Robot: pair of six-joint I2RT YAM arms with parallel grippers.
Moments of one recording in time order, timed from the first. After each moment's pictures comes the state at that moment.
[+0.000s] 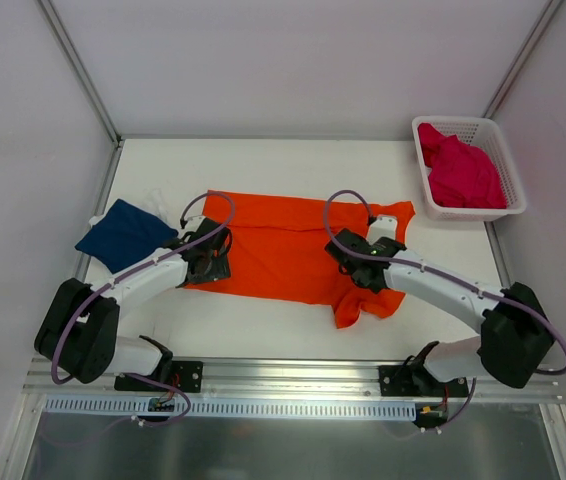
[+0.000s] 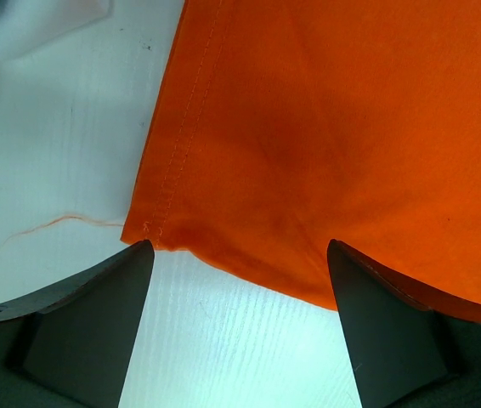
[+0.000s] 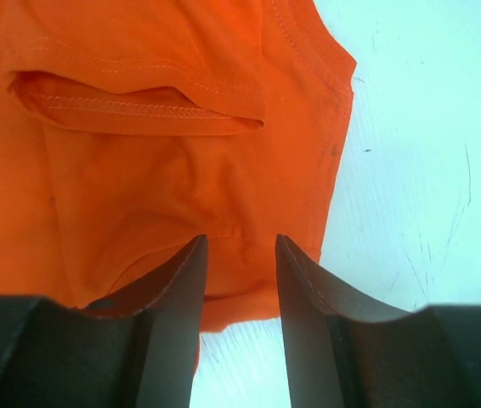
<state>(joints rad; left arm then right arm) -0.50 1.34 0.72 -0.58 -0.39 -0.67 0.81 1.39 0.93 -0.93 0.74 0.95</state>
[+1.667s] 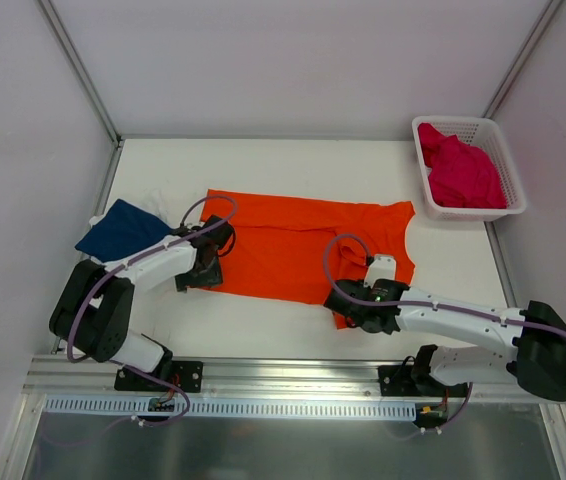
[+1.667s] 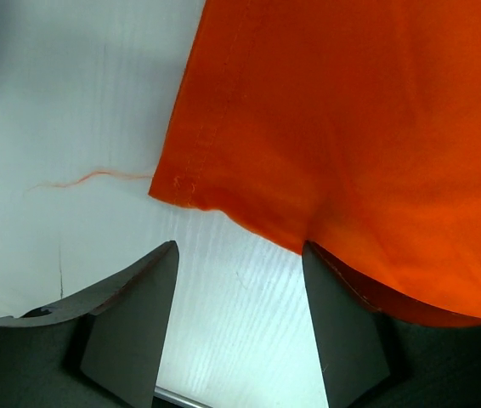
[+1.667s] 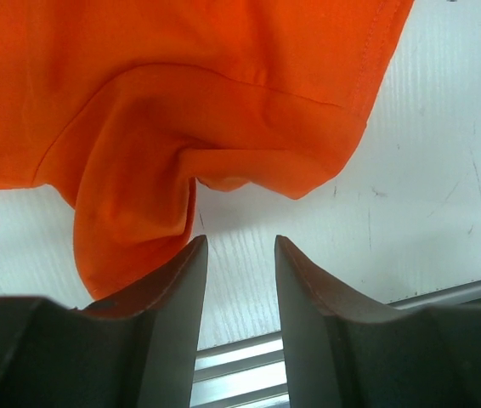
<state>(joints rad) -0.48 1.48 0.82 -0.78 -0.40 -0.71 1.12 1.18 0.72 -1.03 0.63 1.23</state>
